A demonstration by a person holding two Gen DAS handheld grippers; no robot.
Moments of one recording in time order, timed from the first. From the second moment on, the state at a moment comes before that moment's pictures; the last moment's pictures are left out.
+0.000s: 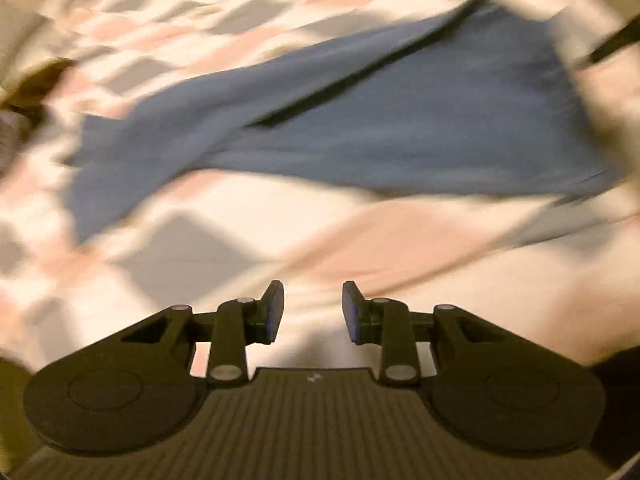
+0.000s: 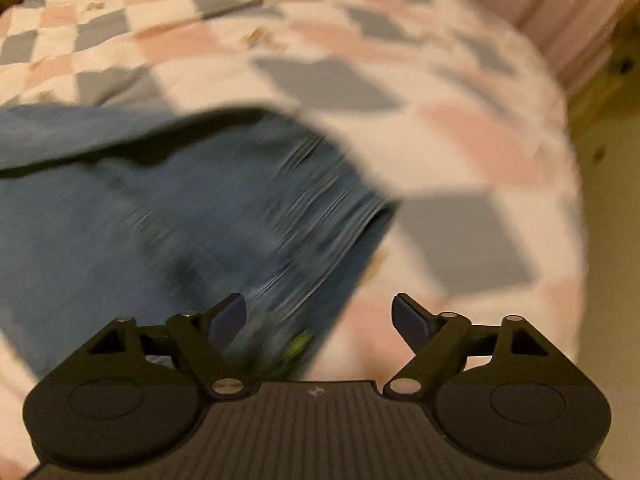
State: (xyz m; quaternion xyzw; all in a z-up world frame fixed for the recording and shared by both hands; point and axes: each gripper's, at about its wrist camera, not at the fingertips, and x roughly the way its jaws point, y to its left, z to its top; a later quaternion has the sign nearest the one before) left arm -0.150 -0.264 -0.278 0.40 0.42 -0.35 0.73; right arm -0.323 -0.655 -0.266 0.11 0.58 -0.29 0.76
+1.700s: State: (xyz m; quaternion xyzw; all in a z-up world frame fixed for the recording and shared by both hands) left arm 0.292 -0.215 -0.333 0.50 0.29 -0.46 0.67; right arm -0.005 -0.494 -0.299 0.22 0.48 -0.33 0.79
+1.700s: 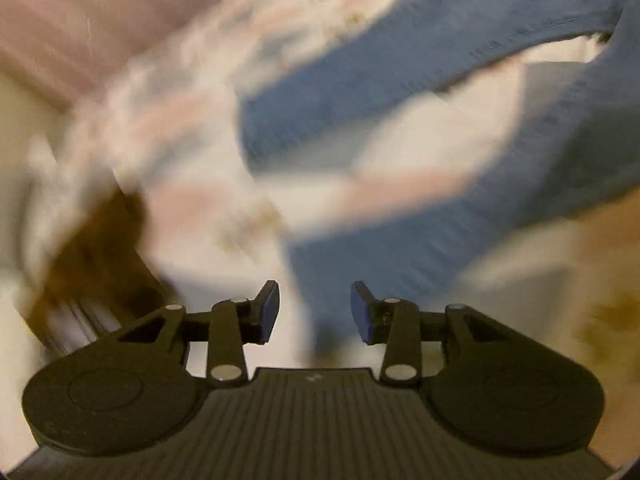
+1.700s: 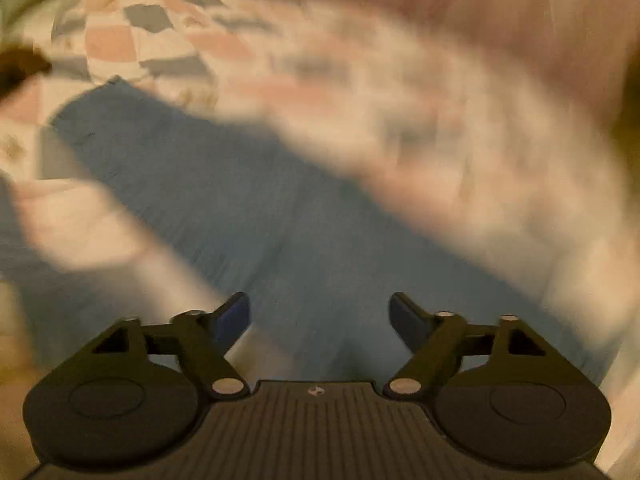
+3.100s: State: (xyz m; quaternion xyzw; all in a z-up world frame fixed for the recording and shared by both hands) left arm 0.445 -0.247 -0.376 -0.06 0.70 -0.27 0.66; right arm -0.184 -0.418 -0.365 0.63 0.27 -0.49 0.53
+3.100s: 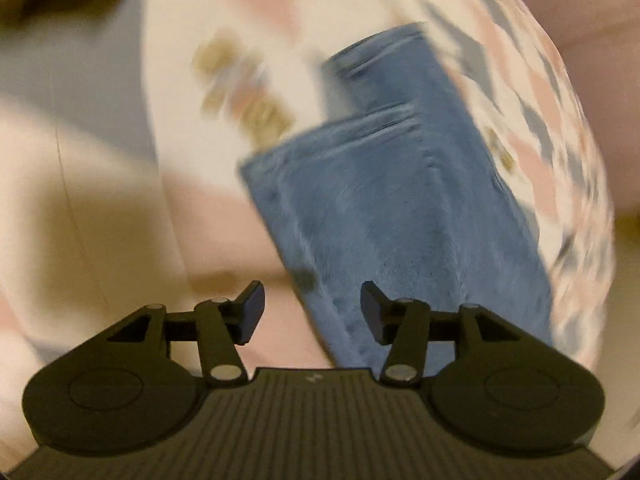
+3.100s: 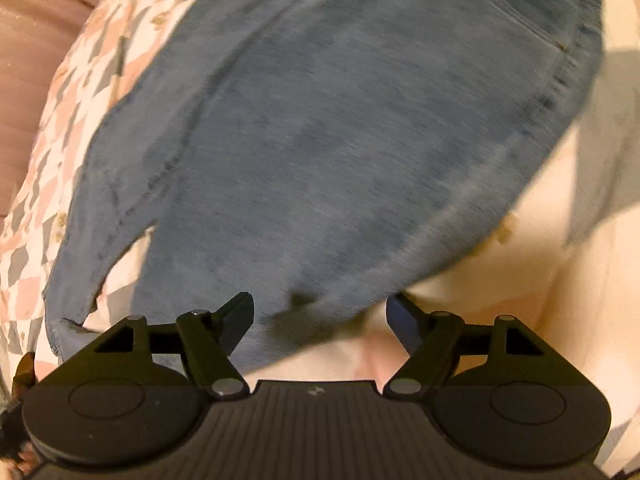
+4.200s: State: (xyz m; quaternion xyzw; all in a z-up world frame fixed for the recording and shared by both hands) left arm 0.328 -0.077 -0.377 -0.04 0.62 -0.09 0.78; right arm -0.444 -0.485 -0.356 0.59 0.12 -0.64 0.48
